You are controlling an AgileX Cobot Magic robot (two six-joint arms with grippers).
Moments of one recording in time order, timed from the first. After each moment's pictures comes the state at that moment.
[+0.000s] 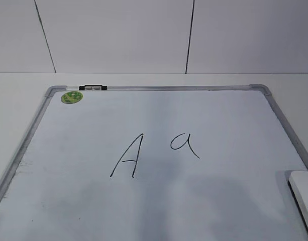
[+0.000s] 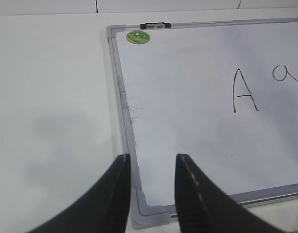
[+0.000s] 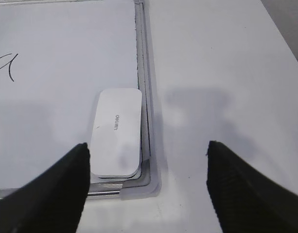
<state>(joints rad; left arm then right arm) -0.01 0.01 -0.52 -0.25 1.10 0.10 -0.04 -0.02 -0.50 -0.03 1.14 -0.01</state>
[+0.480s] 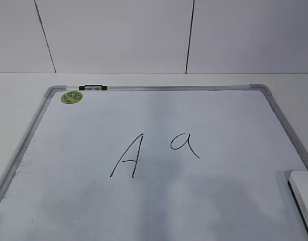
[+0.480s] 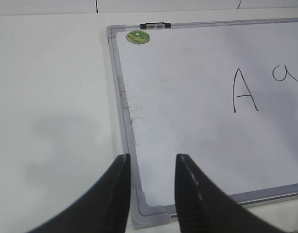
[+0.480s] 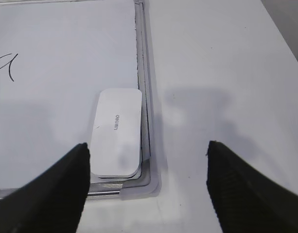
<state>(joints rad) -0.01 0.01 -0.52 -0.25 1.10 0.10 -0.04 -0.02 -0.50 -0.03 1.14 -0.01</state>
